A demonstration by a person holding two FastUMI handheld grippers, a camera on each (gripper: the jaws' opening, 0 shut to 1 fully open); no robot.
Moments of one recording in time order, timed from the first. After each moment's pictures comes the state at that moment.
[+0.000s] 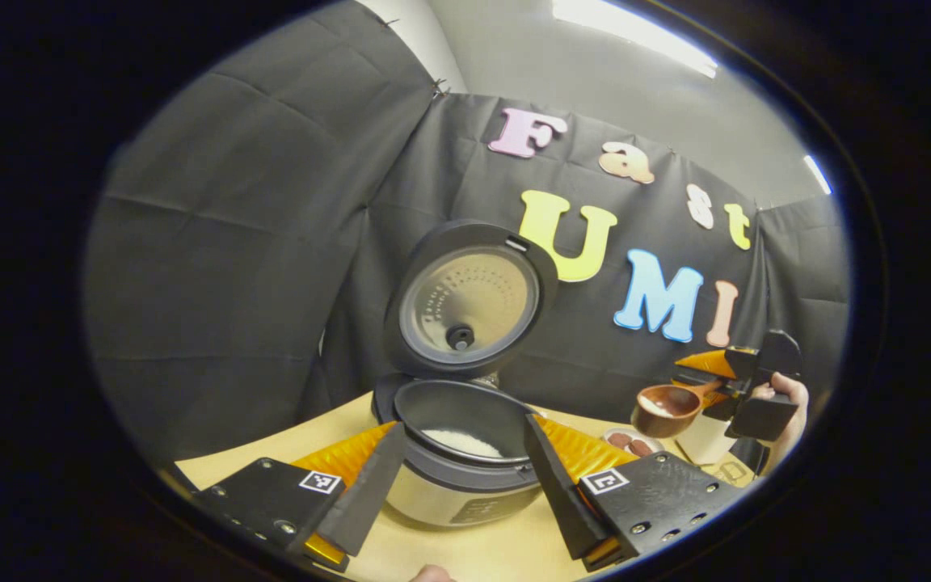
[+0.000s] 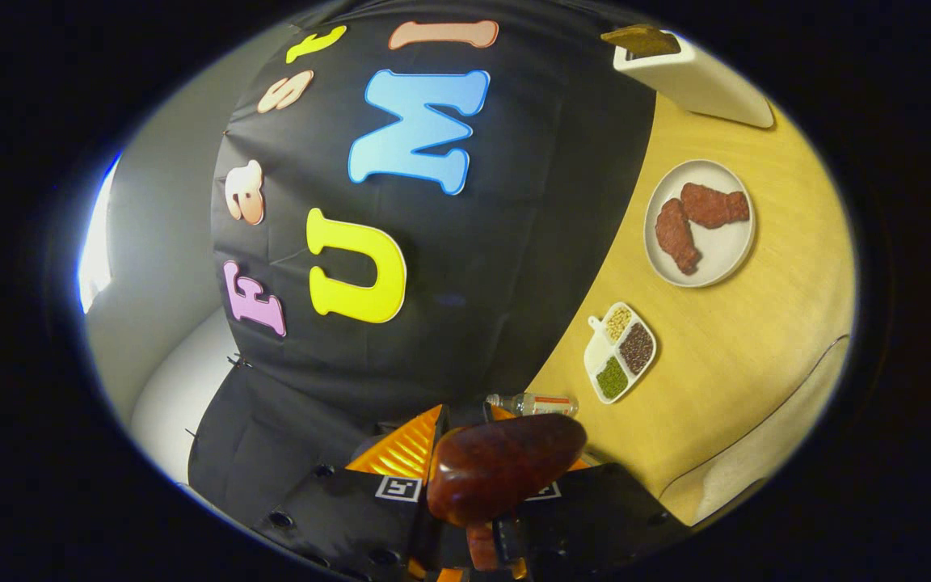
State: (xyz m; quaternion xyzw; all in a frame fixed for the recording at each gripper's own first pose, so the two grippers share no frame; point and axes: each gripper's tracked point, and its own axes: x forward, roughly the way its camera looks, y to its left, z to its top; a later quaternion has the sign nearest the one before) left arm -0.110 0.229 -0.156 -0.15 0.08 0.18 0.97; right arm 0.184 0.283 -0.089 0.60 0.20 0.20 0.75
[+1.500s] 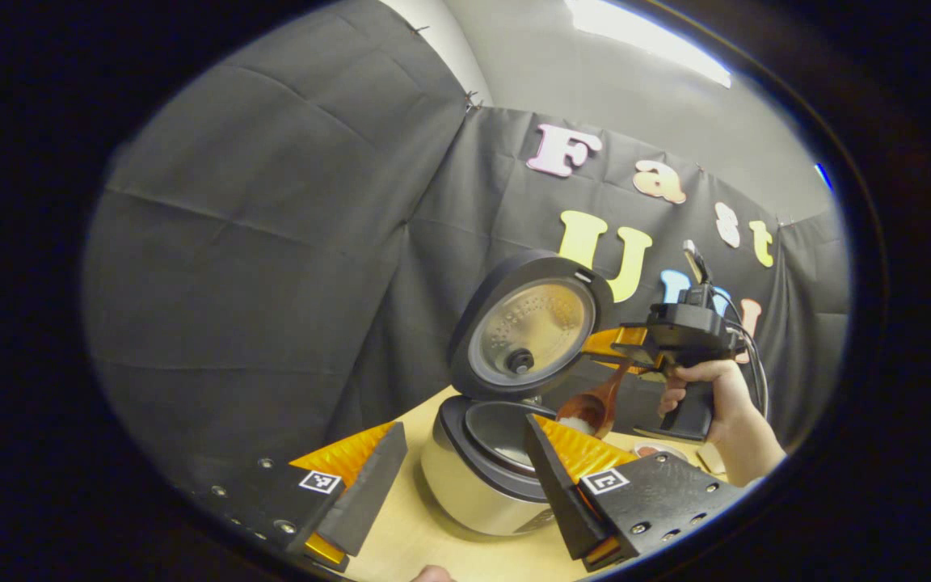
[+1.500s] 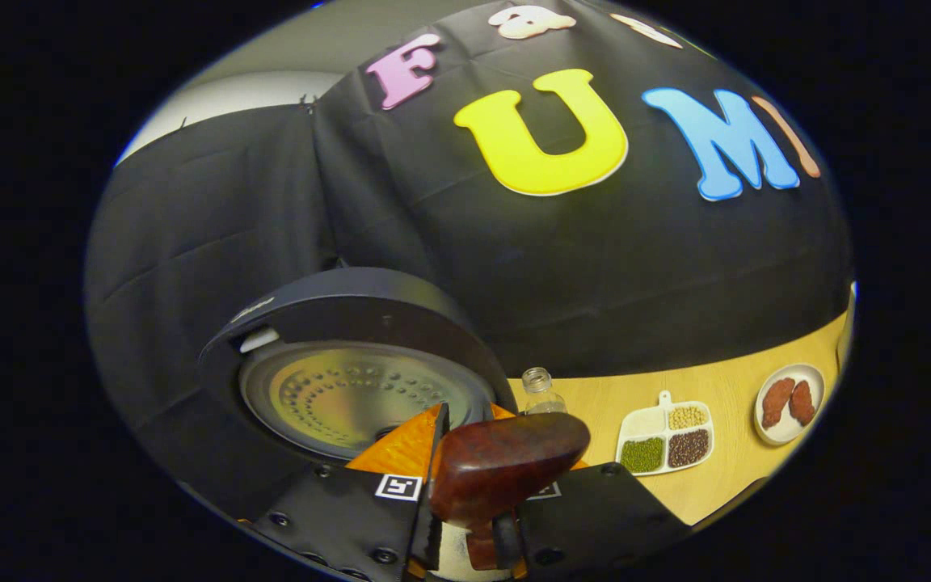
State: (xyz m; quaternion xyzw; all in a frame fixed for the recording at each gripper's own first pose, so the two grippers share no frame) left arm -0.143 0.296 -0.149 -0.15 0.05 0.22 0.96; right arm 0.211 0.511 -0.084 0.13 0.14 0.30 0.94
